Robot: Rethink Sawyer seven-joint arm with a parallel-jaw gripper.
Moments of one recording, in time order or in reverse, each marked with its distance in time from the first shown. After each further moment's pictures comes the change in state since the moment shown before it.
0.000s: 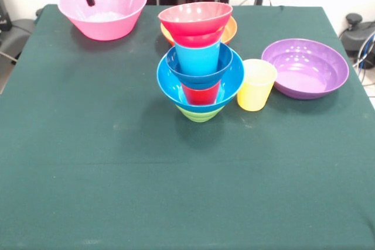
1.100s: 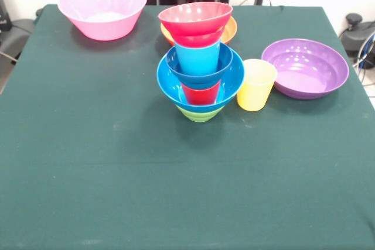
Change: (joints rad) arm 0.126 -0.247 0.051 0.253 0.315 -0.209 0.068
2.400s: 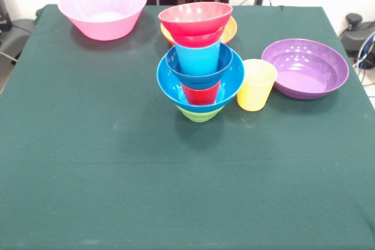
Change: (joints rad) arm 0.461 0.038 -0.155 0.070 0.074 -0.381 0.344
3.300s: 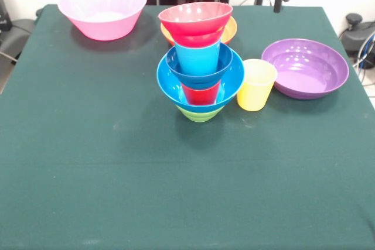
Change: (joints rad) arm 0.326 0.203 -0.286 -0.145 -0.068 -0.001 0.145
